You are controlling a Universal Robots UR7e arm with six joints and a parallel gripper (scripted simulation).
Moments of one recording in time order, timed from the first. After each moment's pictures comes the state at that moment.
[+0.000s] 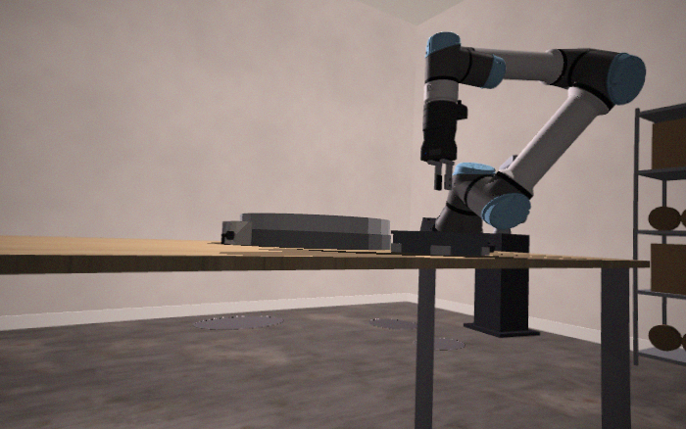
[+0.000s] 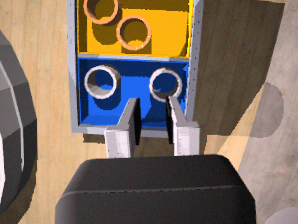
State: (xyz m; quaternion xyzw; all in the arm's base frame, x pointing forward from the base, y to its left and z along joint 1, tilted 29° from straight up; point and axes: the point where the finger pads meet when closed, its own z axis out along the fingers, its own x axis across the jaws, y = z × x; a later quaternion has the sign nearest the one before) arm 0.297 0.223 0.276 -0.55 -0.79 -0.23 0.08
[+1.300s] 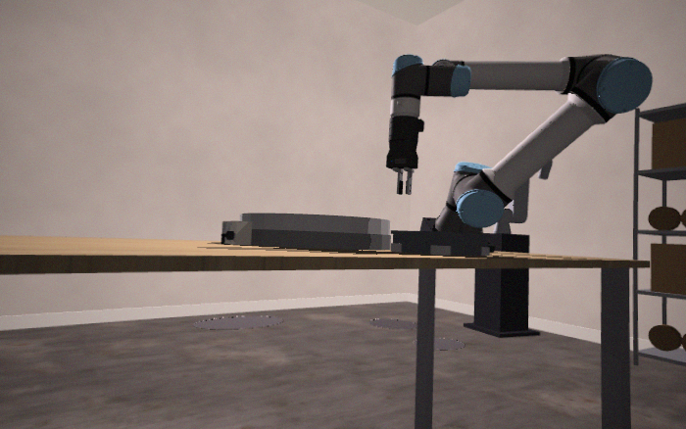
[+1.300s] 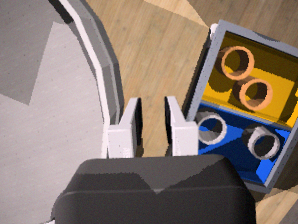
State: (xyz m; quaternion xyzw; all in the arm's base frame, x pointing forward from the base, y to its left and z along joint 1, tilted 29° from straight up) arm 0.307 0.091 0.207 -0.46 -0.86 -0.24 0.05
